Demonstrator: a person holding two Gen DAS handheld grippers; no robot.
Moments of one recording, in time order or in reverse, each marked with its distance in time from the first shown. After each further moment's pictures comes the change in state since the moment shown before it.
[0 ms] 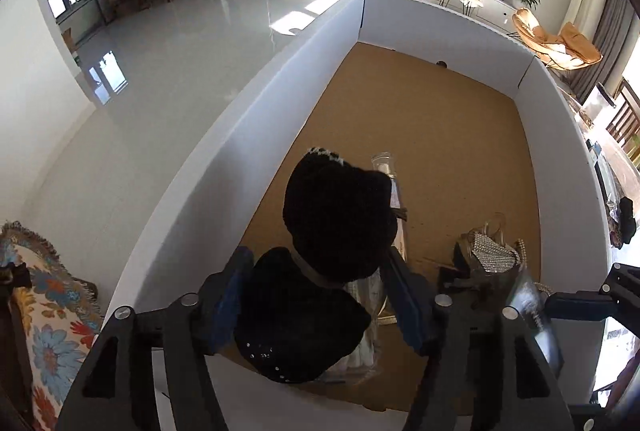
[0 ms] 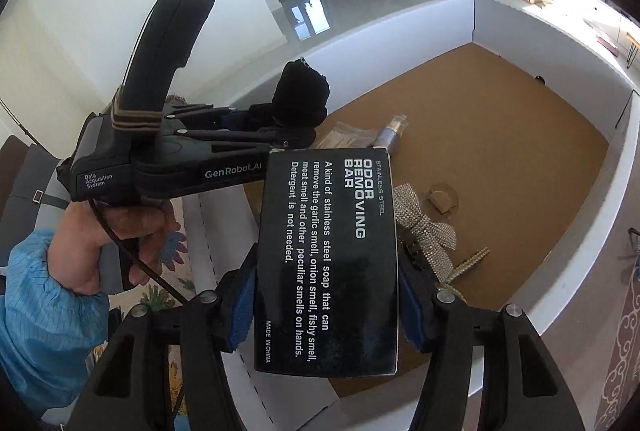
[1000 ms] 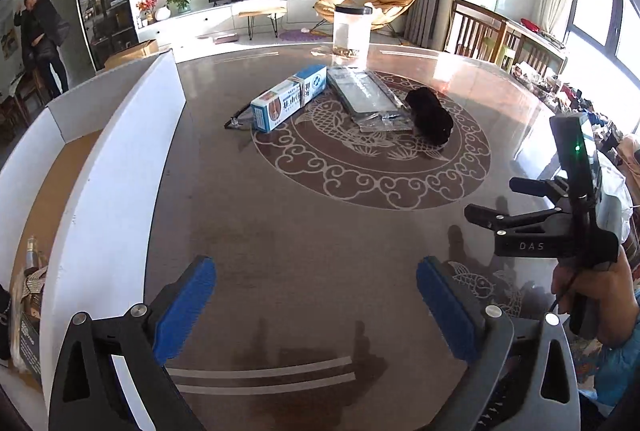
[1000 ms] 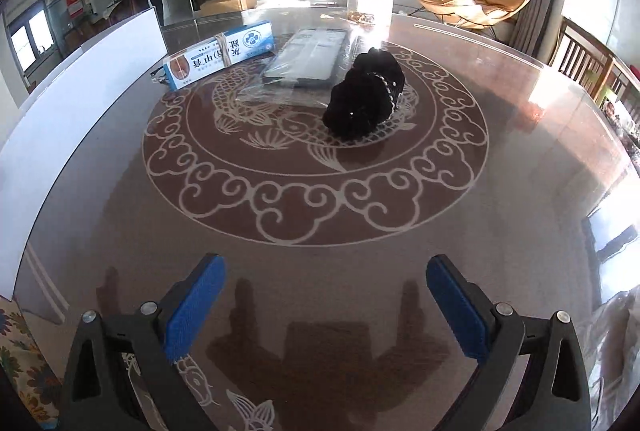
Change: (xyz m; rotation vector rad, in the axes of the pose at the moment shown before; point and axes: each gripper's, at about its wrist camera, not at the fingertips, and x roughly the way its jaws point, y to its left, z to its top) left arm -0.050 -0.354 -0.101 0.498 -0.146 -0.331; right arm -0.190 -0.265 -0.310 0.597 -0.207 -0.732
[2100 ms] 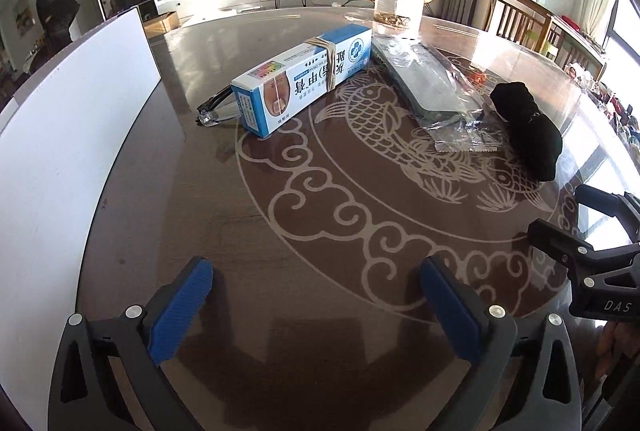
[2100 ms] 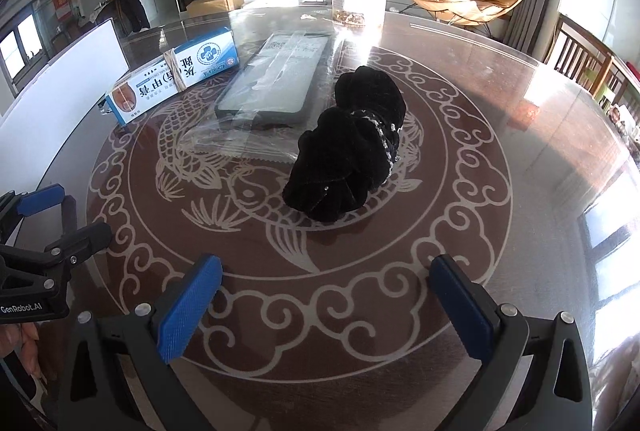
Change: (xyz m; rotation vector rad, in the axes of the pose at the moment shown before) left arm 0.117 0.005 0.051 -0.074 0.066 0.067; right arm 0.050 -0.002 0.054 0.015 0.004 -0.027
